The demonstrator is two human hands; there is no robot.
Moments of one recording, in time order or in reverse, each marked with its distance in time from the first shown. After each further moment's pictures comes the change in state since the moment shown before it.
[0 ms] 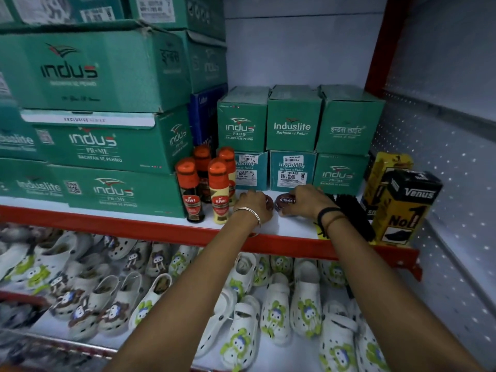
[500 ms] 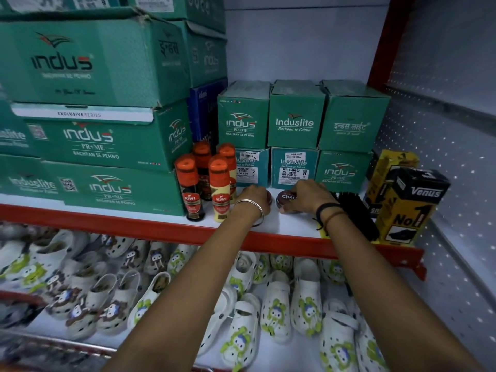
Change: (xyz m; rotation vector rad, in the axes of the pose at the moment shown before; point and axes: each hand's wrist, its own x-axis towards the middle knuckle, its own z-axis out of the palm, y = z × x) left_hand 0.012 -0.003 -0.007 0.071 -0.022 0.070; right_hand 0.012 -0.003 0.002 -0.090 0.042 0.021
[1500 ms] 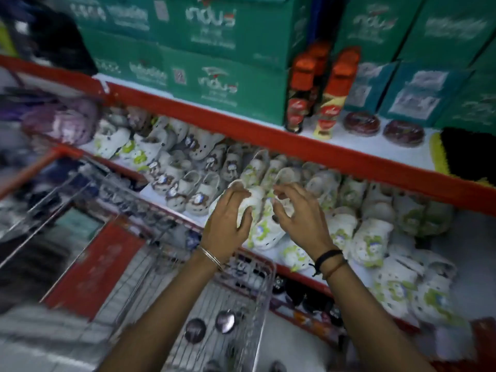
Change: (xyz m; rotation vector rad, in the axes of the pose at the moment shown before) left_hand -0.277 -0.140 0.110 -0.501 0.508 -0.148; right_hand -0.170 -0.140 0.161 0.513 0.155 -0.560
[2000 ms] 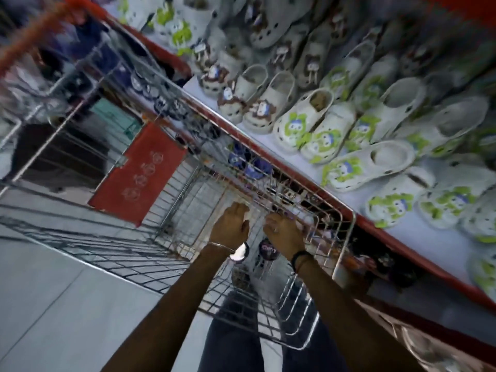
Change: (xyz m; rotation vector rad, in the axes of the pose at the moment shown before) left_hand -0.176 -0.203 0.050 0.123 -0.490 -0.635; right_hand -0.118 0.031 0.286 0.088 -0.830 0.498
